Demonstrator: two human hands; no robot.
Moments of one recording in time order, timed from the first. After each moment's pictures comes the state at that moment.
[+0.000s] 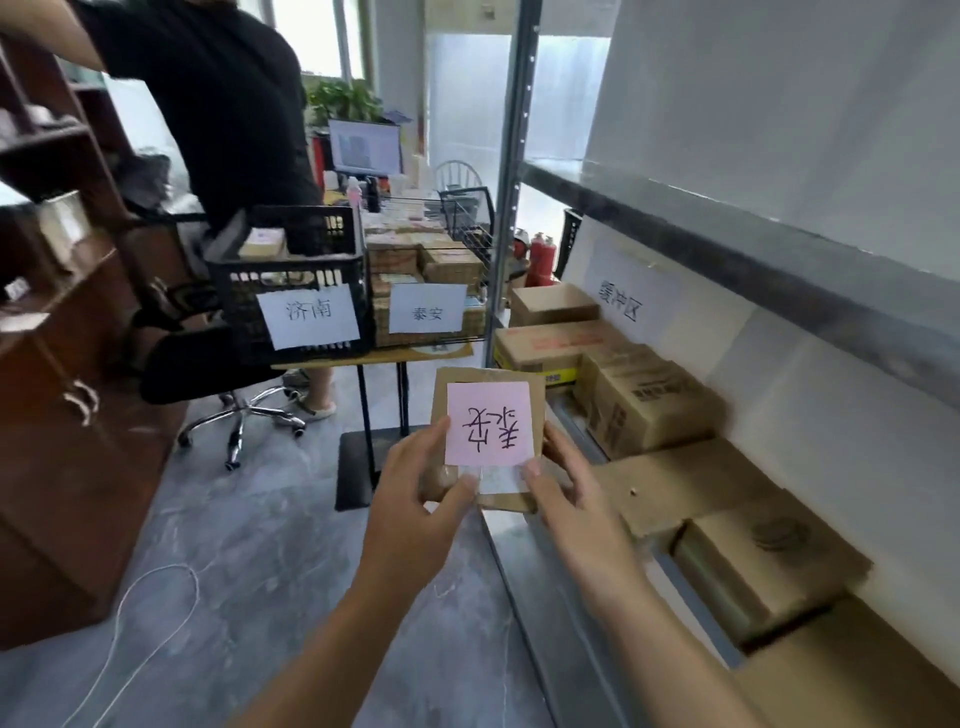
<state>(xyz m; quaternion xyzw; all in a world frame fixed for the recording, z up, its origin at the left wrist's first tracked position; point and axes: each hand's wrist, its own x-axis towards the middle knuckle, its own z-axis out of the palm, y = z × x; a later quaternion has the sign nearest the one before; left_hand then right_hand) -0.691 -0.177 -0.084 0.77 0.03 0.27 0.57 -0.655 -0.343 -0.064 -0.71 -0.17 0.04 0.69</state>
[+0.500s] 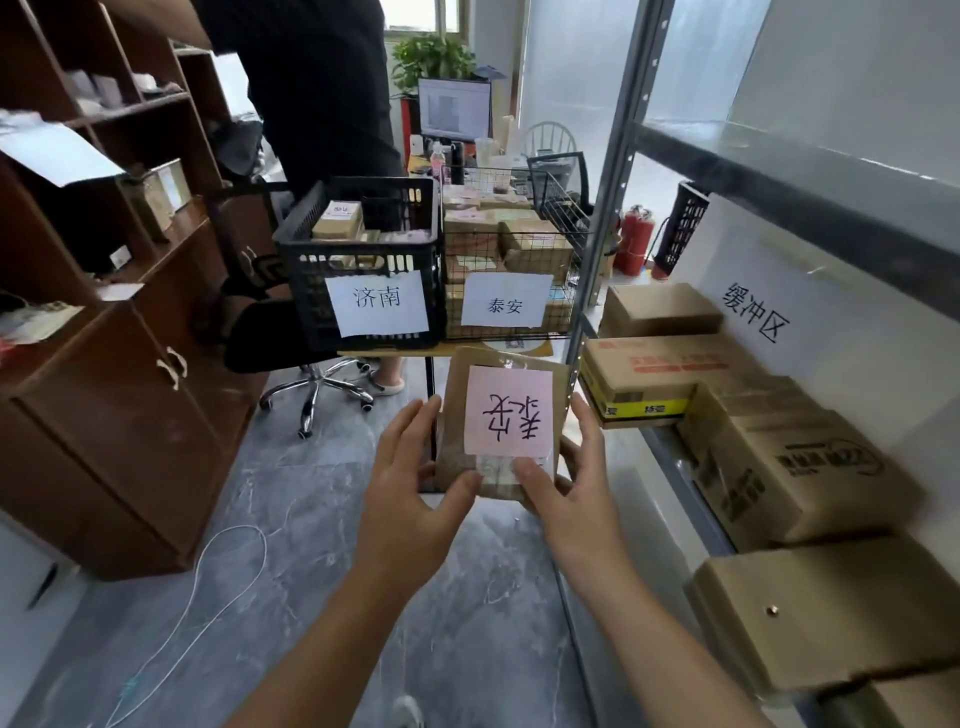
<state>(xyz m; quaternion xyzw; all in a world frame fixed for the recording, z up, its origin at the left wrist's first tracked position) -0.603 -0.092 -0.094 0.80 0.09 0.31 0.50 -0.531 -0.242 -0.093 -0.69 -0.15 0.08 0.71</state>
